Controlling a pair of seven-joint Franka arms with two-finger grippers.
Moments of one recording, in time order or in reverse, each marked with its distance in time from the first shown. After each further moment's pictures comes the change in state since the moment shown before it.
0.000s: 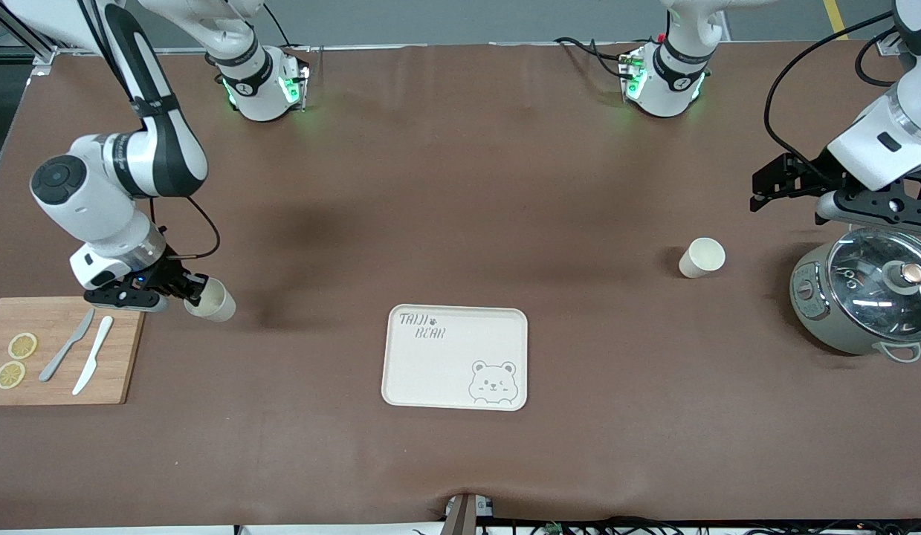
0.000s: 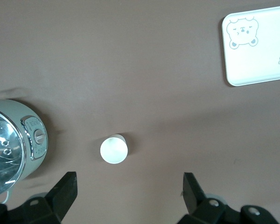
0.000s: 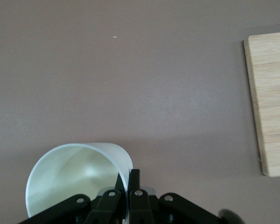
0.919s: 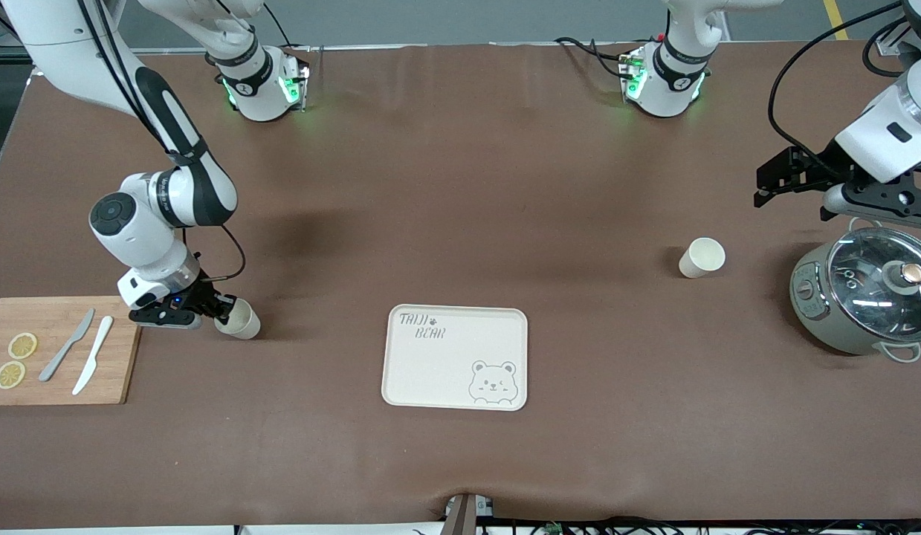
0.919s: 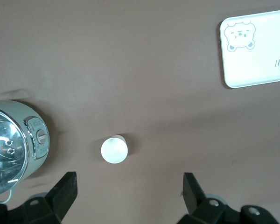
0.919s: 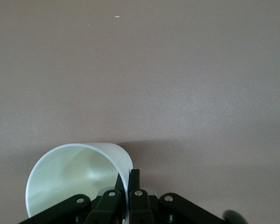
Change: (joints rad) left arm -0.076 0.001 0.079 0.024 0.000 -0.012 -0.003; right arm 0.000 0.182 0.004 -0.006 0.000 0.222 0.000
